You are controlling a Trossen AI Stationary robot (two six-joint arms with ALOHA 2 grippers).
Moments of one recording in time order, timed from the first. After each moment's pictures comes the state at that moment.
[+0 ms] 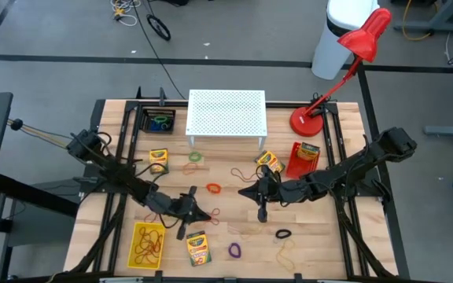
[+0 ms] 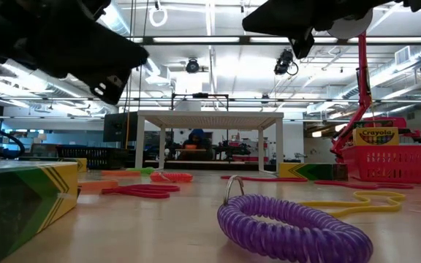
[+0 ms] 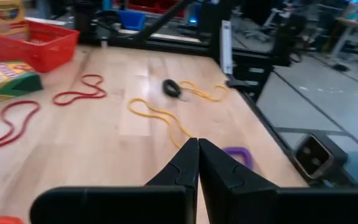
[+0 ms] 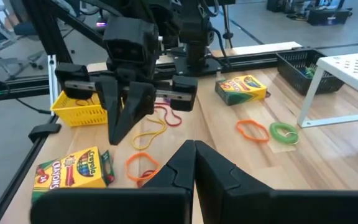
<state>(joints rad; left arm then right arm) -0.56 1.67 0.46 1.00 -0.38 -0.24 0.41 1.46 0.76 0.39 0.45 0.23</state>
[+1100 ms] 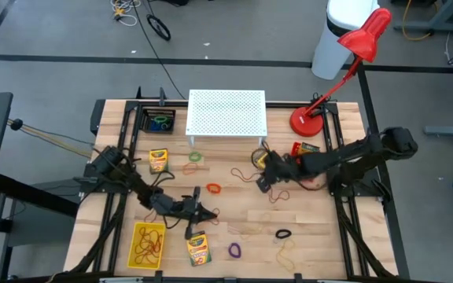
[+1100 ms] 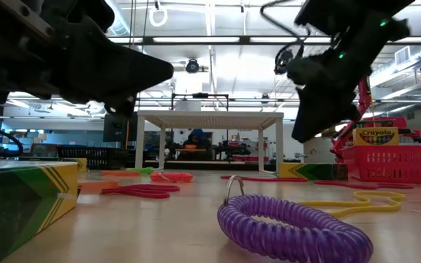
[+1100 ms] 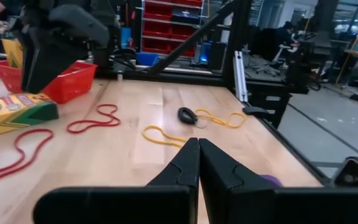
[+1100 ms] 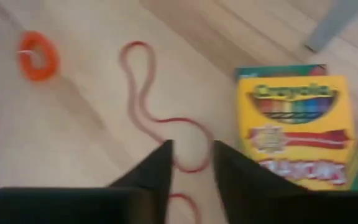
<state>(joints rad) -0.54 1.98 0.47 1.48 -0.44 -0.12 0.11 1.43 0.76 -0.37 0.31 0.86</state>
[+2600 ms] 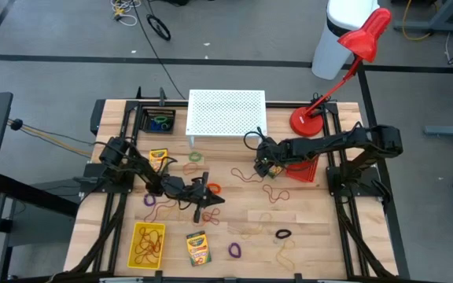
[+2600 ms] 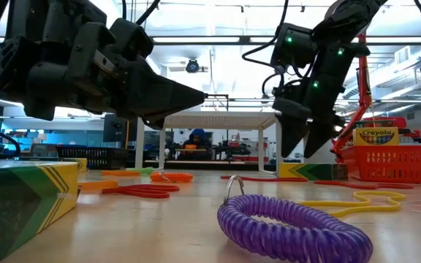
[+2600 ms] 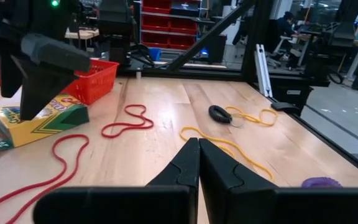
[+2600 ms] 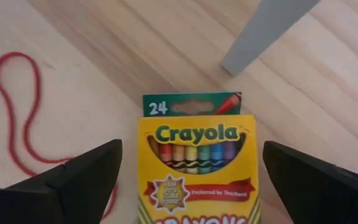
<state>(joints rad) -0.31 1.98 0.47 1.46 -0.18 -0.08 -0.10 1.57 0.85 -0.50 0.28 0.67</state>
